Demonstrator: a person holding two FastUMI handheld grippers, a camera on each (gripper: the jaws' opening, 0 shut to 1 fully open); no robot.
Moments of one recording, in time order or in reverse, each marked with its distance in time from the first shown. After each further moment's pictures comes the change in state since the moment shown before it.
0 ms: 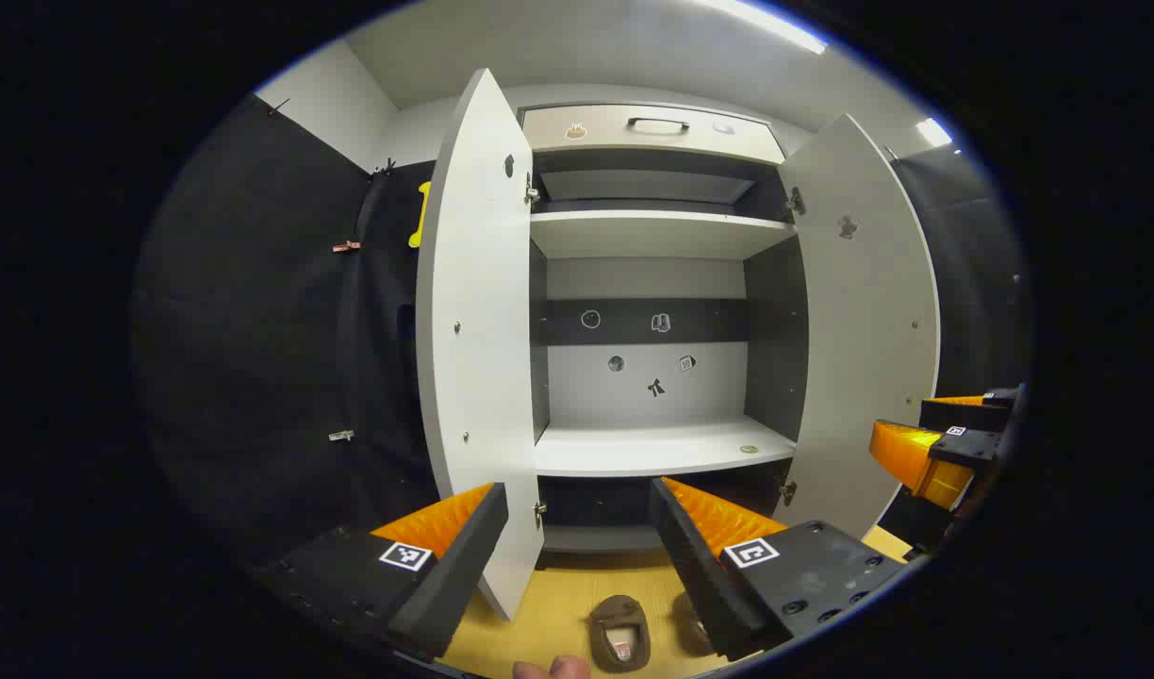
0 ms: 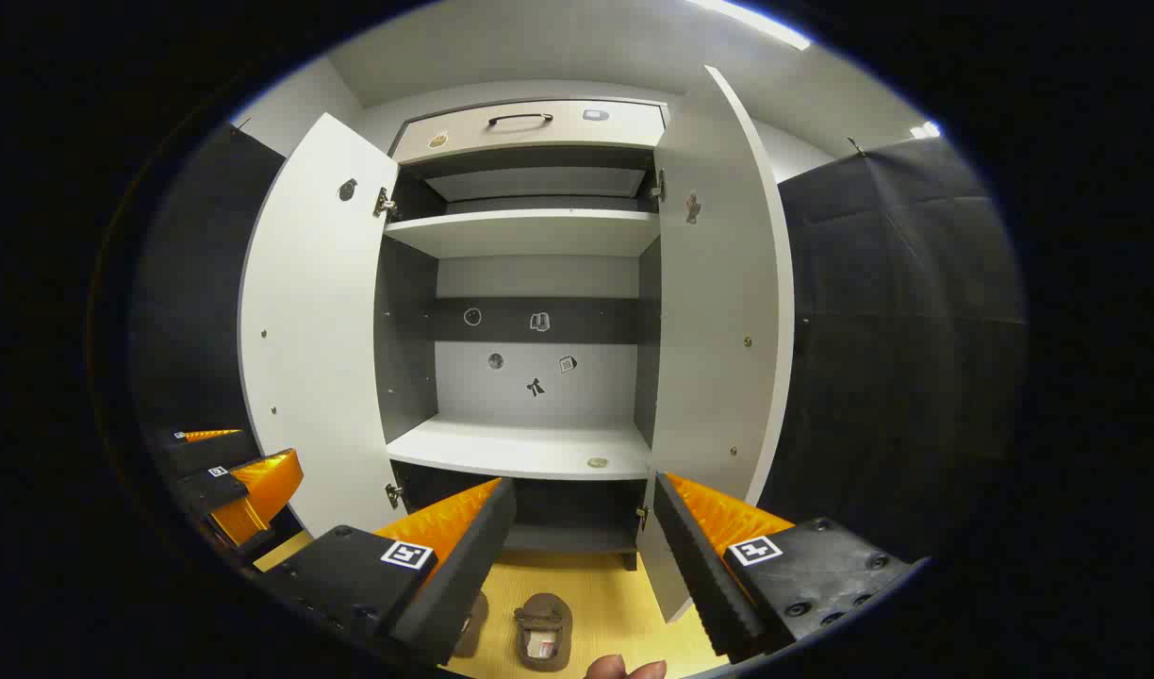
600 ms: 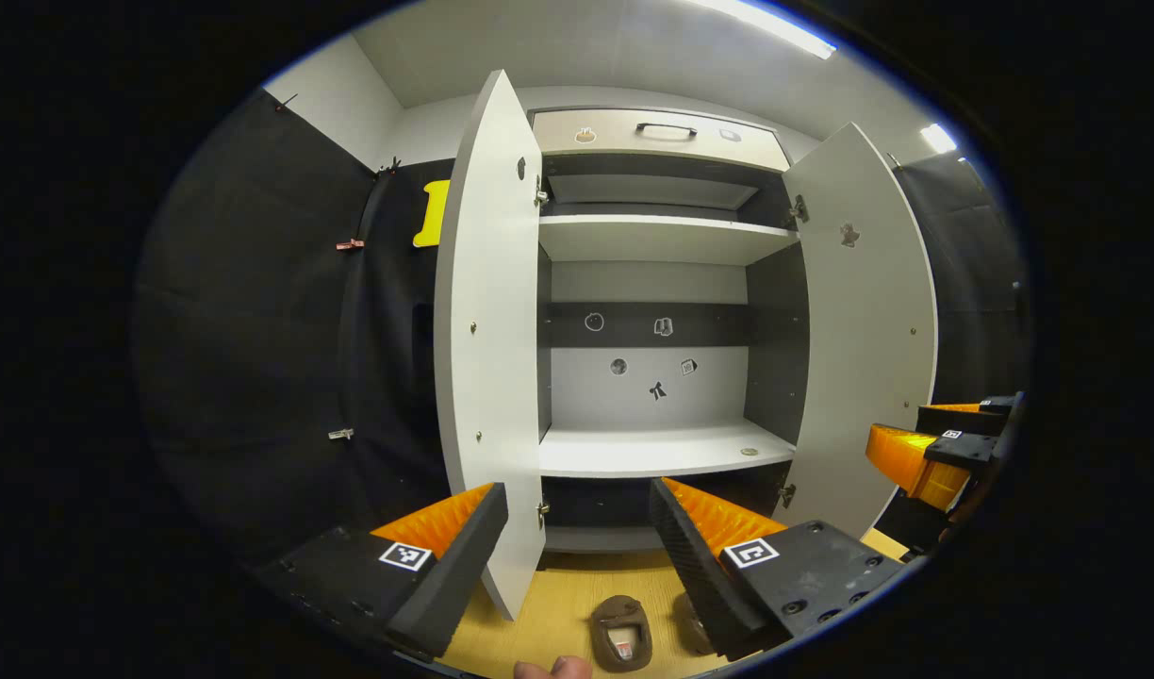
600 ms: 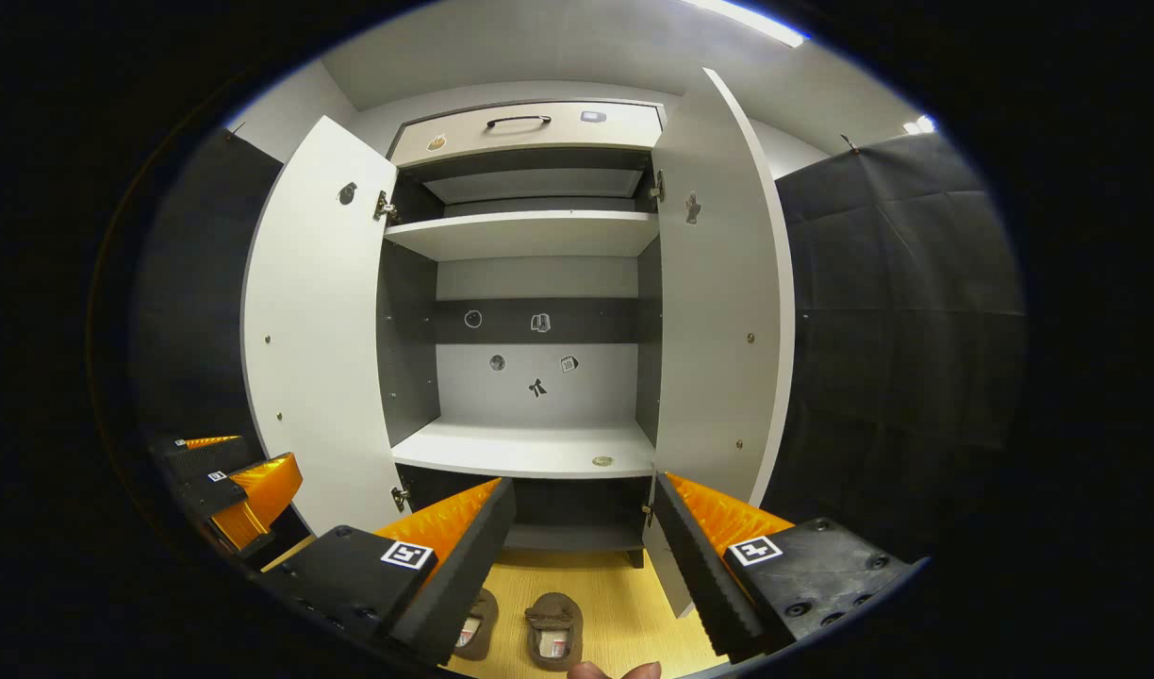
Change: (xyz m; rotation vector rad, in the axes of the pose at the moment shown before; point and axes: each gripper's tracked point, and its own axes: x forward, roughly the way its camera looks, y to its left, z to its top) left arm -0.003 0.011 -0.002 -0.003 -0.001 -0.001; right arm -0.005 0.007 -0.001 0.015 0.003 -0.011
